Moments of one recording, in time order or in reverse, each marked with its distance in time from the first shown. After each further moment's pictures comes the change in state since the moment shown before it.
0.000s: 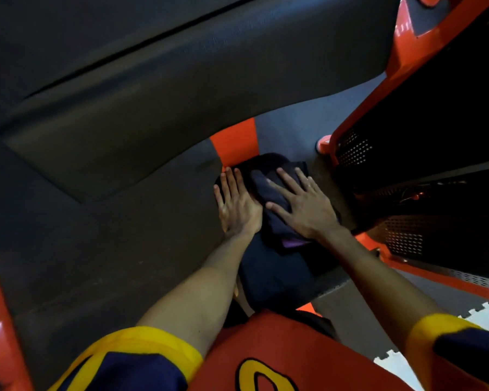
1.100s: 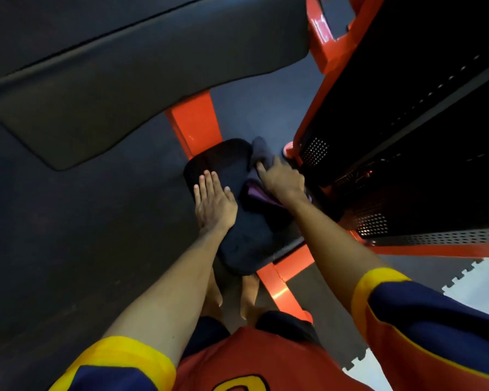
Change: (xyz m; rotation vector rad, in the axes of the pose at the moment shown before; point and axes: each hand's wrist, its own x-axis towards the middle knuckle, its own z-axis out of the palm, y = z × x) left_hand -0.061 -0.006 0.009 -0.103 0.078 0.093; right_hand -0.032 -0.015 -0.017 0.267 0.141 0.614
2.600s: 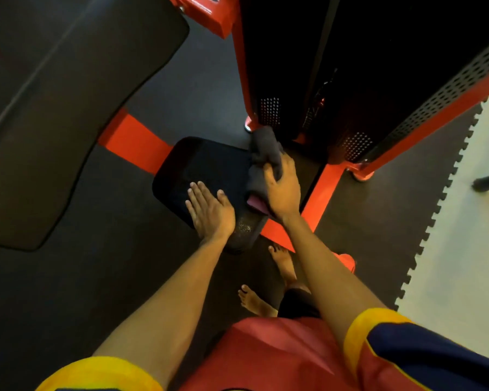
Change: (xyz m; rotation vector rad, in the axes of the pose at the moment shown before) left_hand -0.062 0.016 -0.010 0.090 -0.164 0.210; right_hand -0.110 0.080 0.072 0.966 0.581 0.133
